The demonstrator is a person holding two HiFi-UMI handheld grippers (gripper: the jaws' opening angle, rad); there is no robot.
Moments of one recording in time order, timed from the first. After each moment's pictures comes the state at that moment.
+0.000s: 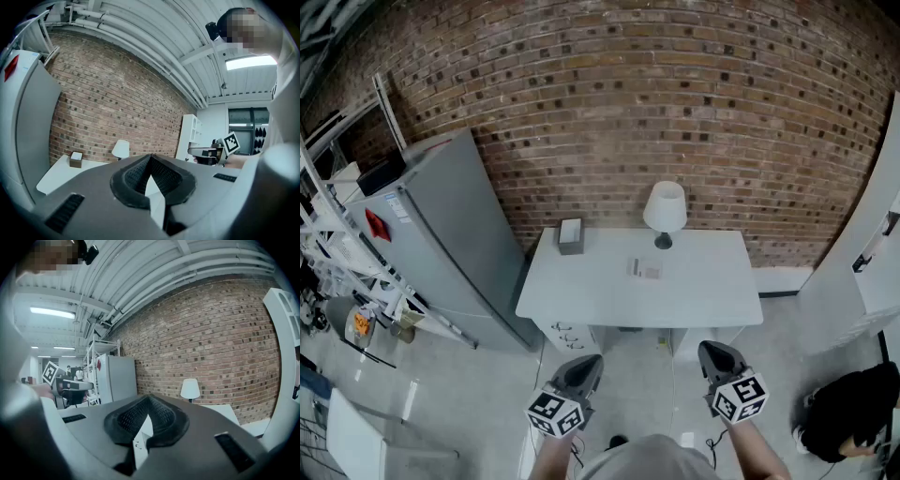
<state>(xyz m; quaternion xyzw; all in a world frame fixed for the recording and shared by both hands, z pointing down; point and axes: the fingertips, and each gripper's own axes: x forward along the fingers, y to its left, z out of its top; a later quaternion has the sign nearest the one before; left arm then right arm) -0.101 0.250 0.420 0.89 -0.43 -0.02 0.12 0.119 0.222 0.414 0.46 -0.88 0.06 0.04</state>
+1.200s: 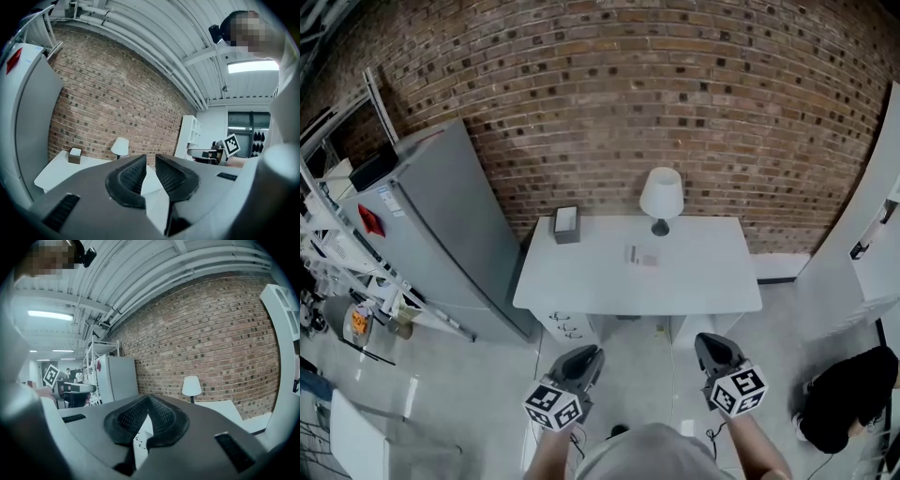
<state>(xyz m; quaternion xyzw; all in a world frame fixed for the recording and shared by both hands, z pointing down) -0.109 0.251 0.431 0.90 -0.42 -0.02 0.14 0.107 0.228 0.423 0.47 -0.88 0.08 0.03</state>
